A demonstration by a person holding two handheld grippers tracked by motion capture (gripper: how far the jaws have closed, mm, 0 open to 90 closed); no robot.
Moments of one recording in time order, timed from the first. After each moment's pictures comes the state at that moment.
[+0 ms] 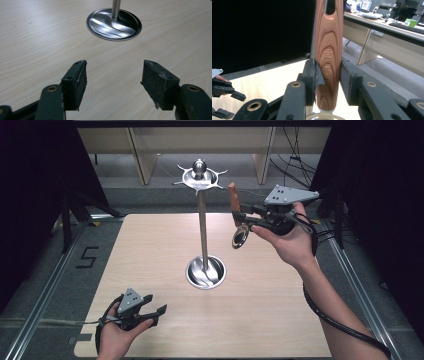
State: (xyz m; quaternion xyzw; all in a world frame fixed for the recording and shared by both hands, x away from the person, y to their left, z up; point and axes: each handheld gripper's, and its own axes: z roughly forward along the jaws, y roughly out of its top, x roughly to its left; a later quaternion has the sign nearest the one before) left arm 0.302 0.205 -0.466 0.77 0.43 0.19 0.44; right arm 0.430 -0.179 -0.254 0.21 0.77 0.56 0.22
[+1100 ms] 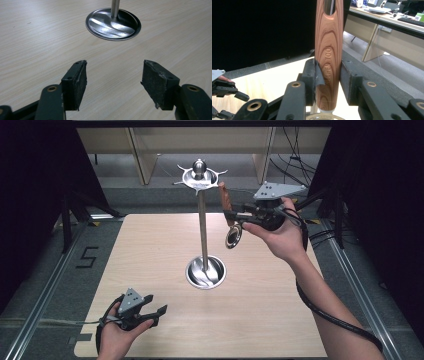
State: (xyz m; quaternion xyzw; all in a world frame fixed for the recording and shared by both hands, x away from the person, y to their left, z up) left arm 0.302 0.204 -0.466 0.77 0.42 0.19 0.44; right arm 0.443 -0.161 -0.253 0.21 0.79 0.55 0.20
